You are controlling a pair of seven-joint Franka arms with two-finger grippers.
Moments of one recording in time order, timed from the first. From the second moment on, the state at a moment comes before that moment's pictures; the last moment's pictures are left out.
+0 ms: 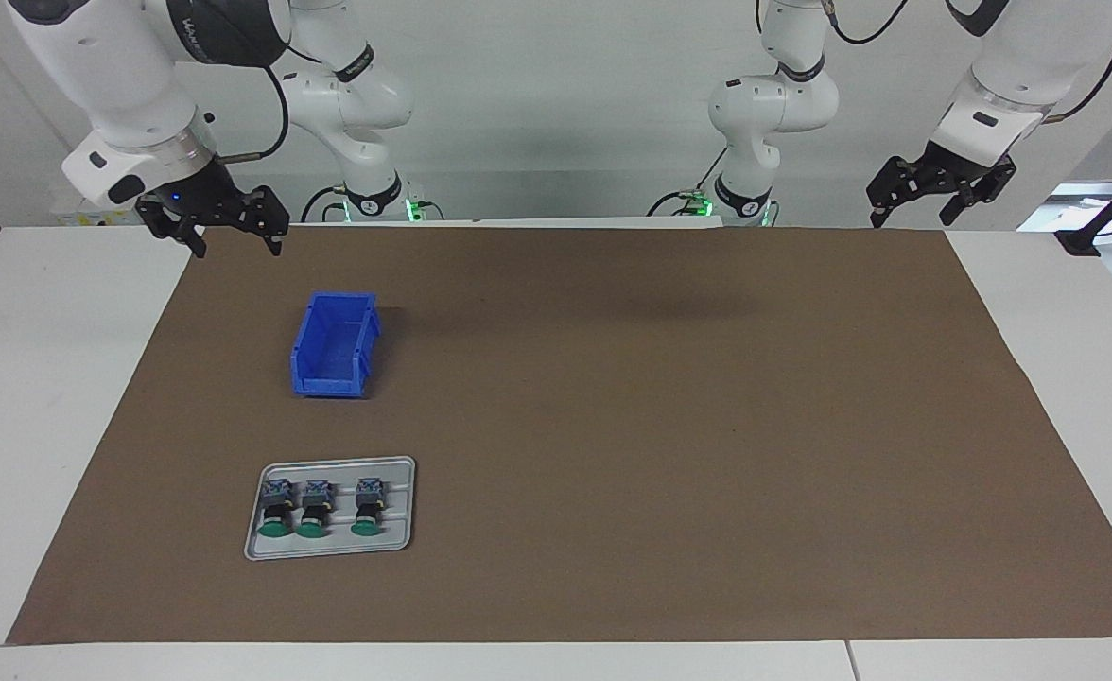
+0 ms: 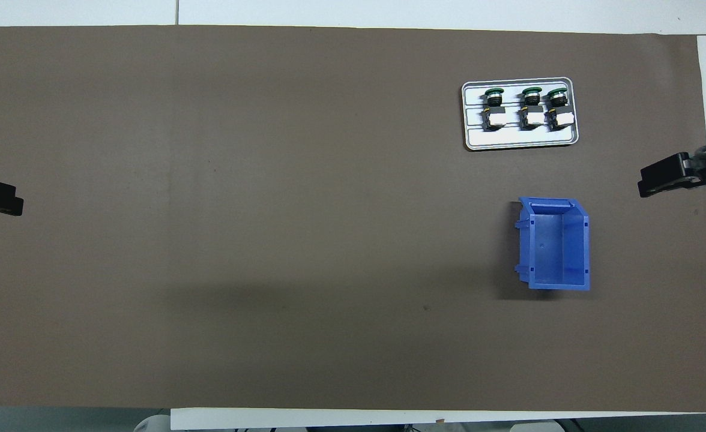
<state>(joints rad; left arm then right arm) -0.05 -0.15 -0.05 -1.67 0.03 1.45 0.00 -0.01 -0.03 0.00 -1.62 -0.04 1.46 -0.05</state>
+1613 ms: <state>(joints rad) -0.05 -0.16 -0.04 -1.68 0.03 1.45 0.00 0.08 0.31 0.06 -1.44 -0.02 1.73 -0.03</state>
